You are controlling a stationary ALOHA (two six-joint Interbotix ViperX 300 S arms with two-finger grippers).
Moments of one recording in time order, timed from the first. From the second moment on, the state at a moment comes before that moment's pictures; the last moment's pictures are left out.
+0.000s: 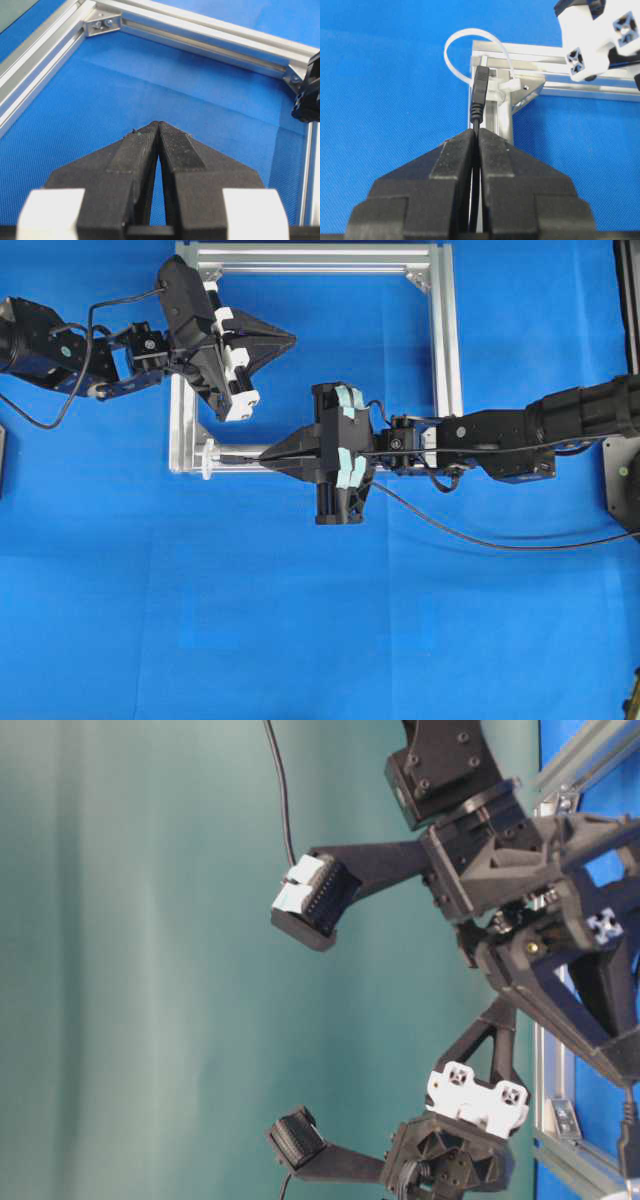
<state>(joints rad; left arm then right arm) 0.27 0.15 0.85 -0.09 -0.76 -0.03 -0.01 0.28 0.61 0.04 -0.53 0.04</state>
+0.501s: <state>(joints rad) 0.27 0.15 0.85 -0.09 -0.76 -0.03 -0.01 0.39 0.47 0.04 -0.53 0.04</state>
